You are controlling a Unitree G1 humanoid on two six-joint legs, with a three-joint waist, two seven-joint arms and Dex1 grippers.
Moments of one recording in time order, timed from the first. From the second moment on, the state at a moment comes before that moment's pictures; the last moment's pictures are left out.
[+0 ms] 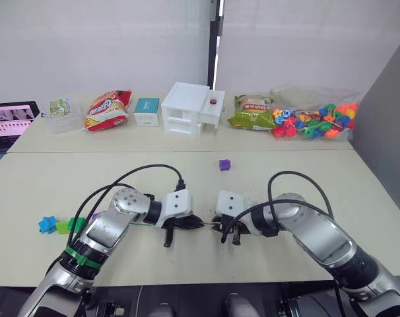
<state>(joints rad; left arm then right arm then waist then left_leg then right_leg) -0.51 0.63 -0.35 -0.07 -0.16 0.33 -1.20 -0.53 -0.66 0.45 -0.52 0.16 0.95 0.89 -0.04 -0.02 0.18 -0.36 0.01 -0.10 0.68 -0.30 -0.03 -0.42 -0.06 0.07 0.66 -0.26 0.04</state>
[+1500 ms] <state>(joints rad) -0.37 0.78 -0.20 -0.28 -0.22 0.50 -1.12 -0.78 0.08 0.00 0.66 0.02 0.11 0.00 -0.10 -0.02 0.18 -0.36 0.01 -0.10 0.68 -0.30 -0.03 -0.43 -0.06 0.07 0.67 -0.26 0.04</state>
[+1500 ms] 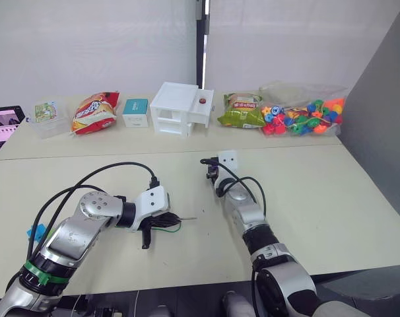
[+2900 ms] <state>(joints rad) -0.43 0.76 -0.24 -0.19 -0.22 0.46 -1.17 -0.17 -0.39 0.22 -0.83 0.22 0.97 0.44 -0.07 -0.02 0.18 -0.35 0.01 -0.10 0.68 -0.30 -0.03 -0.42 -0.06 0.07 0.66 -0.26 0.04</state>
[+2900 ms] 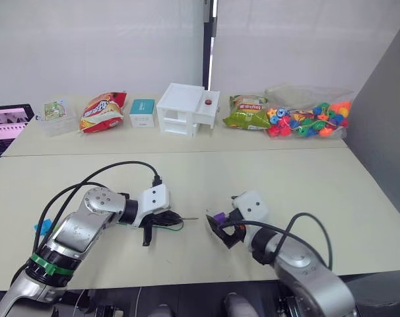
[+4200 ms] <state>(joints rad) -0.29 0.77 -0.24 -0.38 -0.24 0.56 -1.08 -0.85 -0.52 0.50 0.50 0.00 -0.20 1.54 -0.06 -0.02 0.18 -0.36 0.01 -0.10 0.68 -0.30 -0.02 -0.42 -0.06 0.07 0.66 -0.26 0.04</state>
